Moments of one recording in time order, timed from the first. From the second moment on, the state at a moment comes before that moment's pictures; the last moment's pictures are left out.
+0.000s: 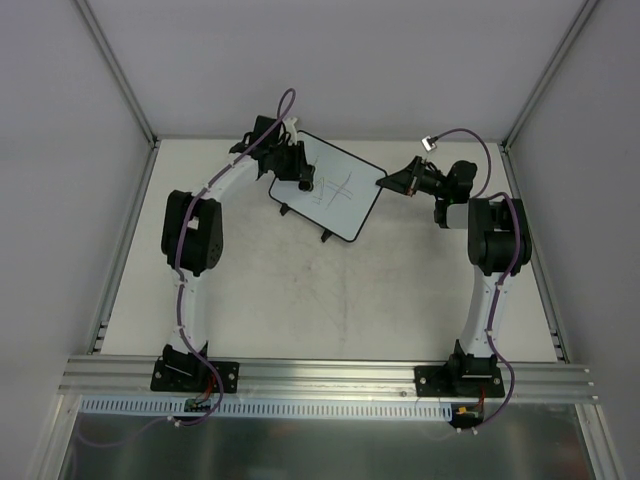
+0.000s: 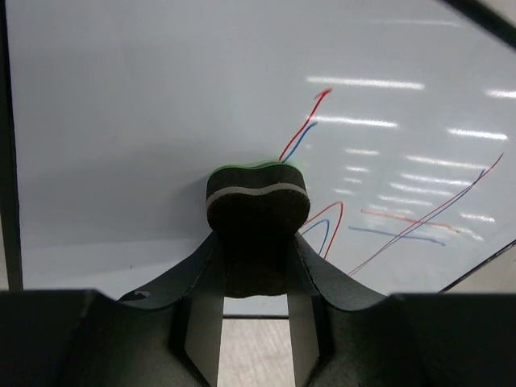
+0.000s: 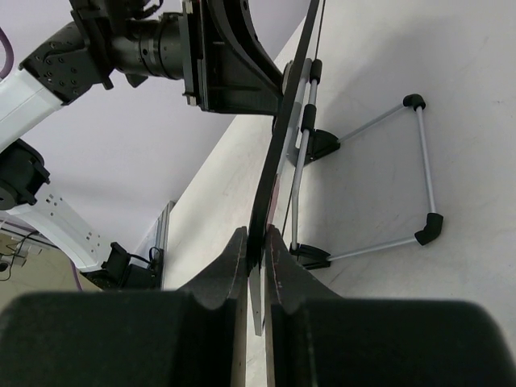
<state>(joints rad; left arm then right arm) -0.32 2.21 1.88 -0.42 0.39 -0.30 0.03 2.18 1.20 1.16 -1.19 1.05</state>
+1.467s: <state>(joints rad) -0.39 2.22 2.04 -0.50 0.14 -0.17 0.03 2.18 1.21 1.16 -1.24 1.06</state>
